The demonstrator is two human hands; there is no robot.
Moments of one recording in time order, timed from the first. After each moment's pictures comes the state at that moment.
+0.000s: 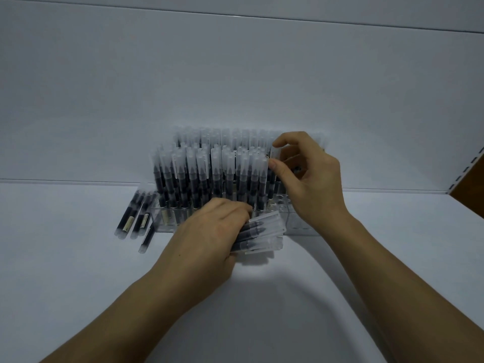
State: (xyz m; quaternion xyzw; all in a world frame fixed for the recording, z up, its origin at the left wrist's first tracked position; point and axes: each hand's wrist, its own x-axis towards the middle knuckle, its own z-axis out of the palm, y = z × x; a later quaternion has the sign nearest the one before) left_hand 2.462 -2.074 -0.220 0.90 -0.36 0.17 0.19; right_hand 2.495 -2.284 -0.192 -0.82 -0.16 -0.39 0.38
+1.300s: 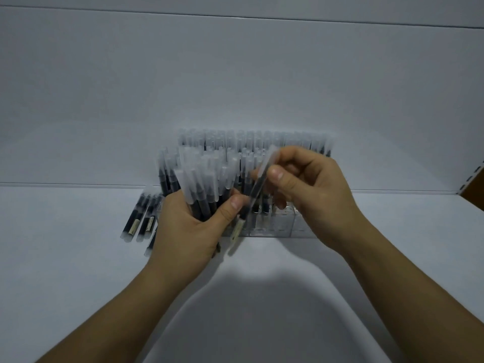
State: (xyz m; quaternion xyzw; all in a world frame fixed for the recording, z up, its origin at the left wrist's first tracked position) left_hand 2.458 -2.072 -0.200 0.72 -0.21 0.15 0.64; right_hand 2.465 -2.268 -0.177 -0.67 -0.23 -0.14 0.69
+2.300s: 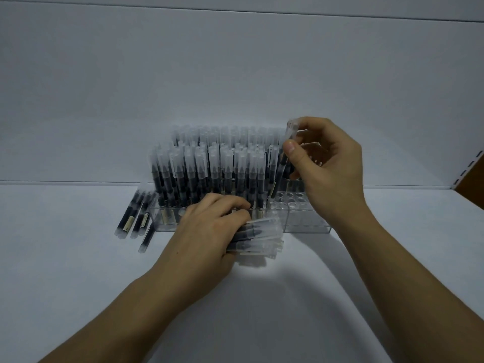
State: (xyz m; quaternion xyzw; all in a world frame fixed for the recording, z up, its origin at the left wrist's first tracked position) left_hand 2.468 -2.073 -0.226 0.89 -0.37 0.17 0.18; right_hand 2.478 -2.286 -0.174 -0.74 -0.13 -0.37 0.55
